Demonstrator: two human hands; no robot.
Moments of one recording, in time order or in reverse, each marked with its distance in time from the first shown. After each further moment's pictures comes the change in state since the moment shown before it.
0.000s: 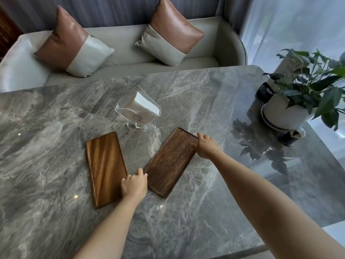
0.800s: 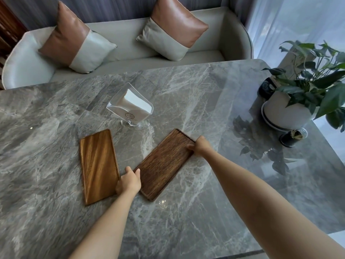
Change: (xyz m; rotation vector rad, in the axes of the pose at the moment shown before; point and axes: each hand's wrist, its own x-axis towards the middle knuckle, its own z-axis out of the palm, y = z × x) left_hand 0.009 0.027 -0.002 -0.332 -0.131 -0.401; right_hand 0.033 0.024 0.010 0.372 -0.060 0.147
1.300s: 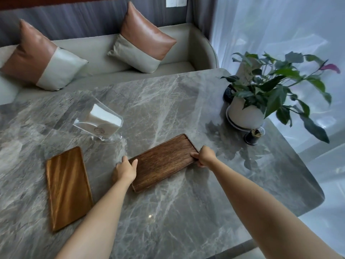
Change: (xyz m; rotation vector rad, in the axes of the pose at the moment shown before) left_hand 0.004 0.087 -0.006 -0.096 0.052 0.174; right_hand -0.030 0.077 -0.067 0.215 0.121 0.101
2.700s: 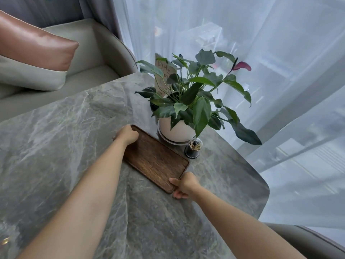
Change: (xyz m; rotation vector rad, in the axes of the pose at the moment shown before) left_hand 0.083 0.339 0.075 -0.003 -0.382 0.537; right_hand 0.044 0.092 -0.076 0.355 -0.005 0.401
